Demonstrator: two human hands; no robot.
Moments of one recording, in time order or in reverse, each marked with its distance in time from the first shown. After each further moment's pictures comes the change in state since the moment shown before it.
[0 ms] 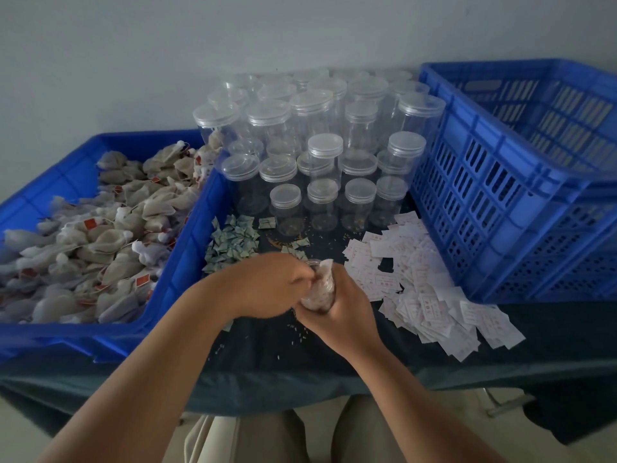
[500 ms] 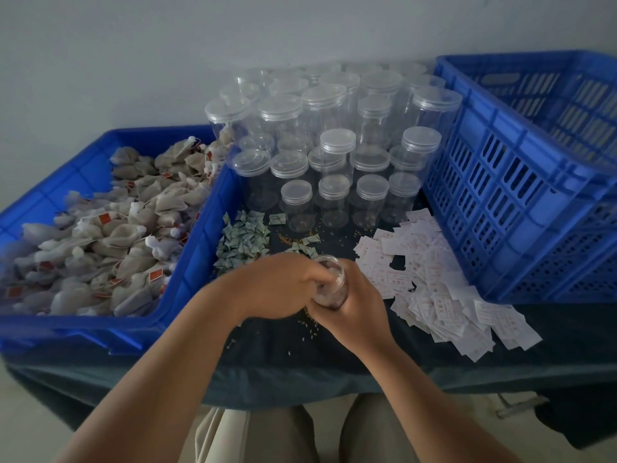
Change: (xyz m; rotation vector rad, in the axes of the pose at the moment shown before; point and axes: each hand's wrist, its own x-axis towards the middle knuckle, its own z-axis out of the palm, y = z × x) left_hand -0.007 0.001 0.003 -0.114 0.006 0.032; right_hand 0.000 0.001 0.001 -0.020 0.025 0.002
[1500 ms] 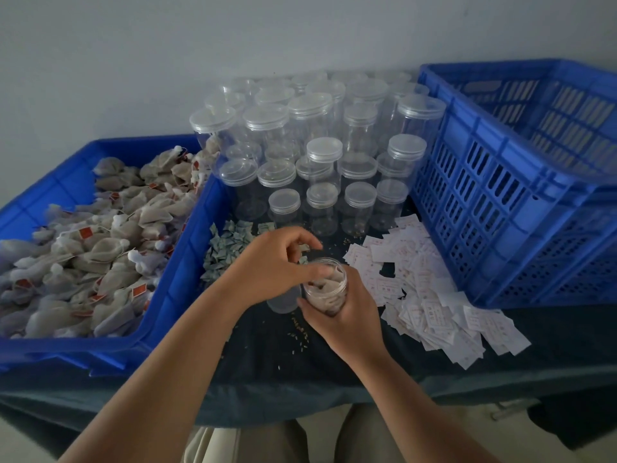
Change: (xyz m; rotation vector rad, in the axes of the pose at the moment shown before) left_hand 0.032 -0.017 0.001 -0.329 0.394 0.022; right_hand 0.001 -0.004 -0.003 0.104 0.116 0.051
